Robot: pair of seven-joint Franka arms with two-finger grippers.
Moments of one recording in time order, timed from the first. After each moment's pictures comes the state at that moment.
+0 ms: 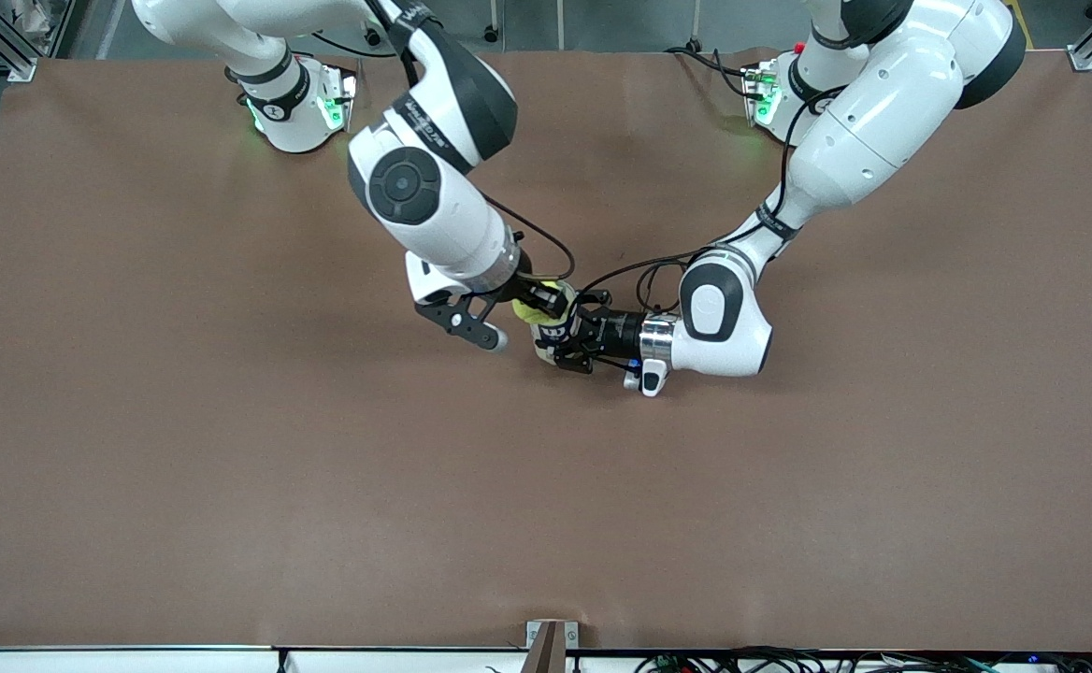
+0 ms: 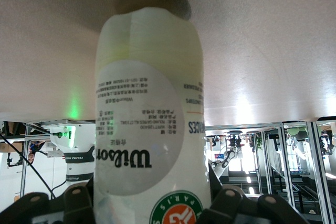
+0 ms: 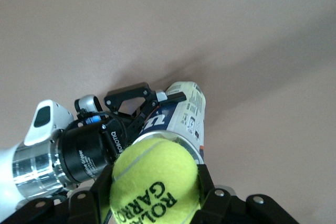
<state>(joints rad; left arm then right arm) -0.11 0.83 -0.52 -1.72 -1.25 2.25 -0.71 0.70 0.52 0.00 -1.40 0.31 2.01 1.10</state>
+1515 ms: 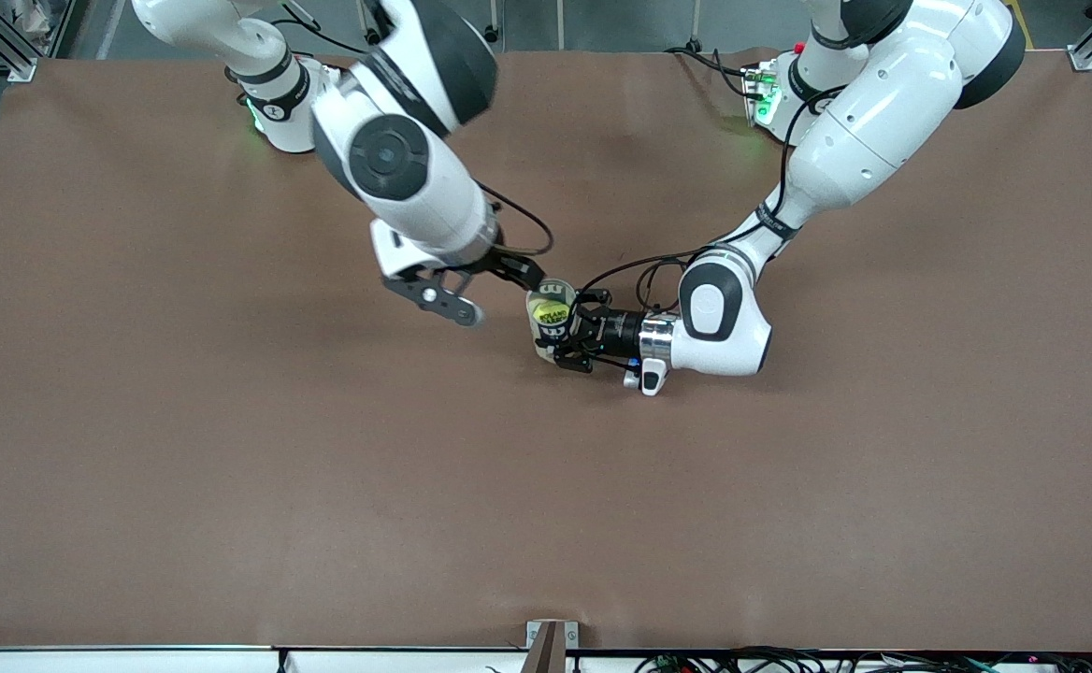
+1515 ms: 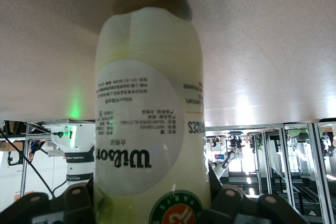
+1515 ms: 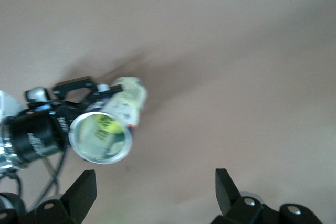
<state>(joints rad) -0.12 0.83 -0.52 -1.72 -1.25 2.25 -0.72 0.65 0.40 -0.04 -1.34 0.24 1.63 1.06</state>
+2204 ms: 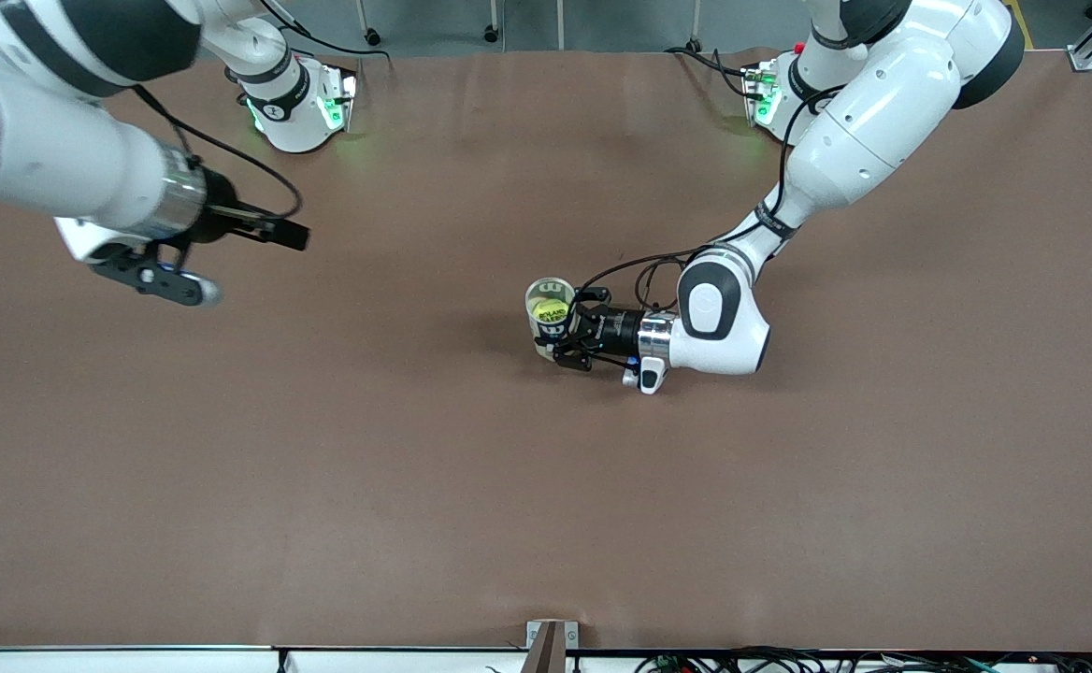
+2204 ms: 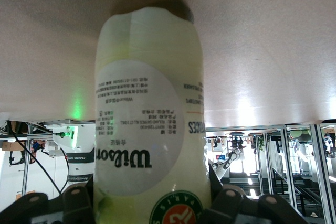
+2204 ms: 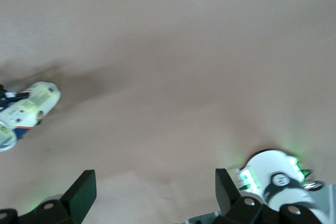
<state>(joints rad) -0.12 0.83 -0.52 -1.73 -1.25 2.25 -0.72 0.29 0.14 -0.05 -1.46 0.18 1.32 0.58</state>
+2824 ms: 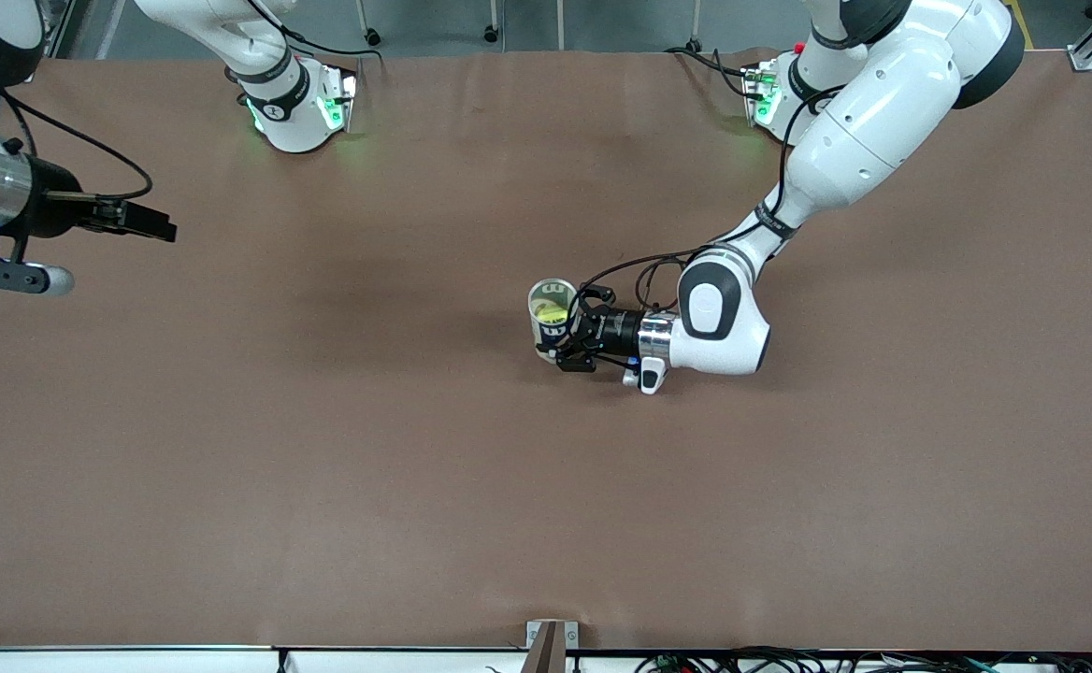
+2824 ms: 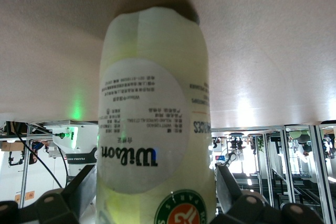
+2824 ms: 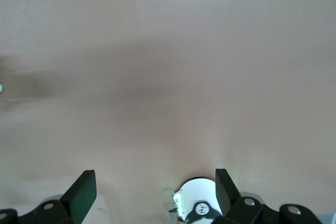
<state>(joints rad) -0.12 0.83 -0.51 -1.73 -1.25 2.25 -0.72 0.06 0.06 -0.05 -1.54 0.06 1.33 0.16</state>
